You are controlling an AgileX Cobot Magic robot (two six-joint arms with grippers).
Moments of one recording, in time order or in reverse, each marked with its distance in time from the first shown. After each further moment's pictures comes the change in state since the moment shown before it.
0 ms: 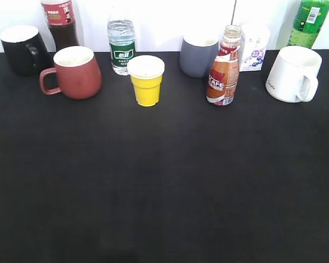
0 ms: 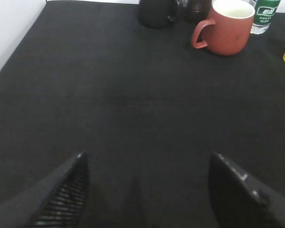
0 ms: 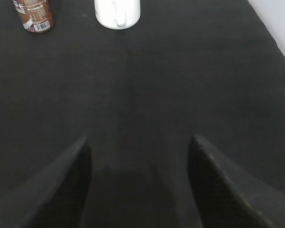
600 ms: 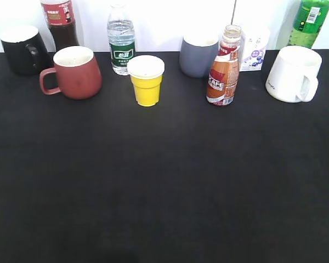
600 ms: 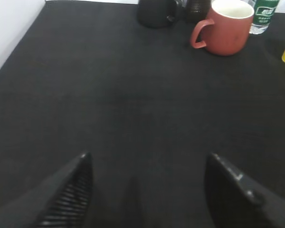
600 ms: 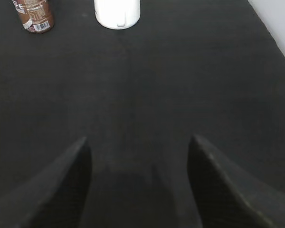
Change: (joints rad) left arm 0.000 0.000 0.000 -0.010 -0.001 0.000; right arm 0.000 0.000 0.000 0.000 0.000 0.000
